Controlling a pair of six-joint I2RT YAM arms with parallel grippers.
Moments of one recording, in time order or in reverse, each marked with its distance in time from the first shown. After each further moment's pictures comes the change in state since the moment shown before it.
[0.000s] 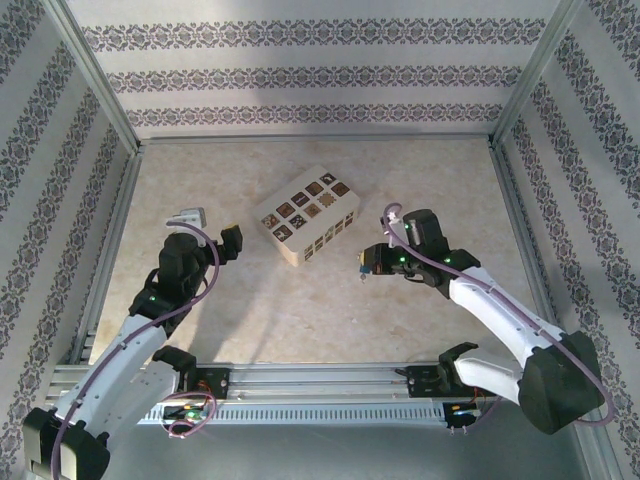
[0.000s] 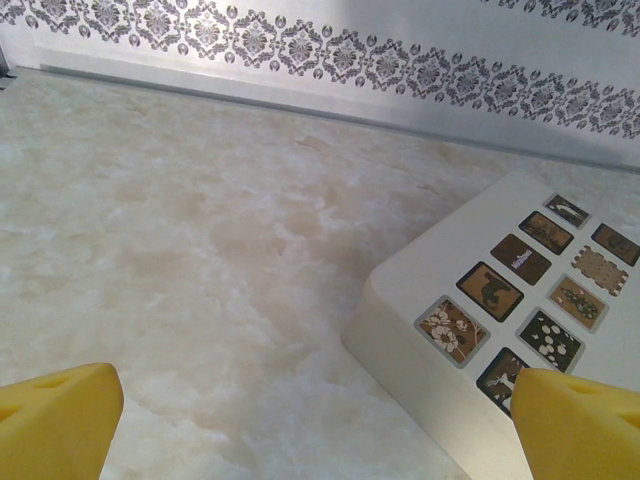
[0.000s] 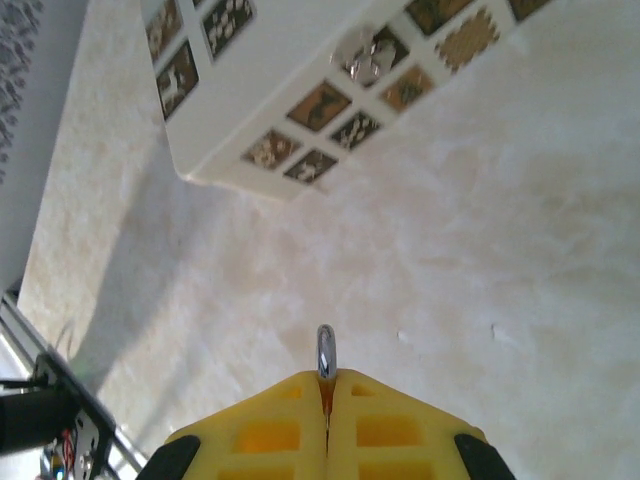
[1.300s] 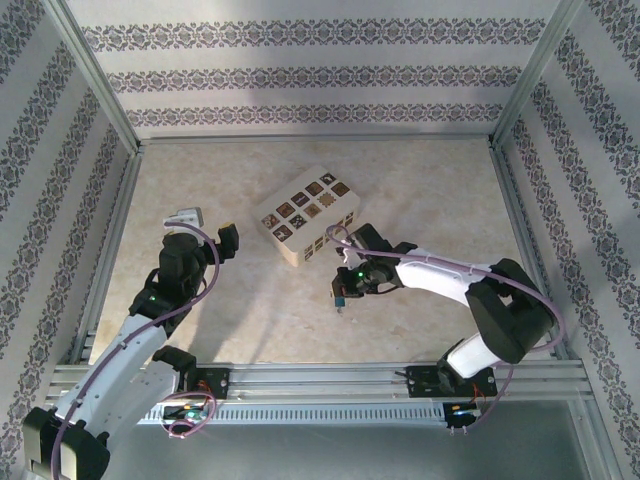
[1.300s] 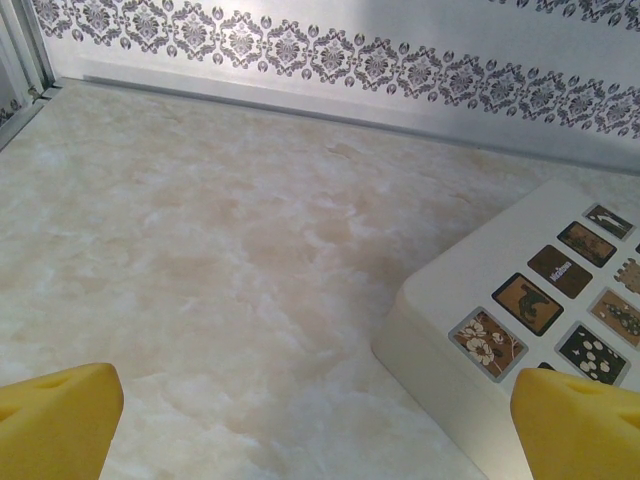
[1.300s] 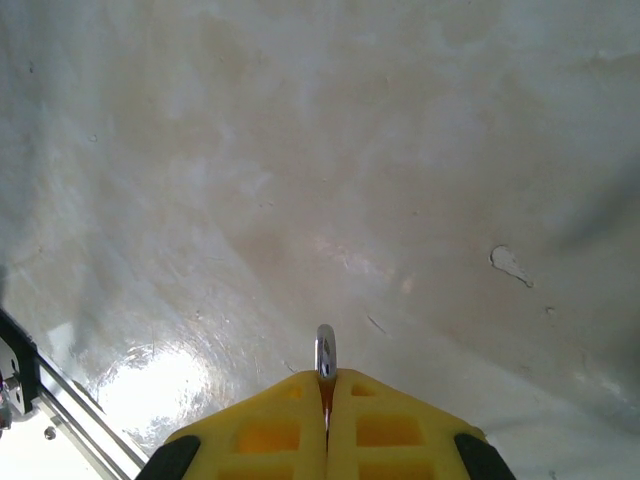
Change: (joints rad) left arm 0.000 0.008 0.002 -0.001 -0.062 0.008; right arm 0.240 0.426 0.084 0.011 0.005 0.076
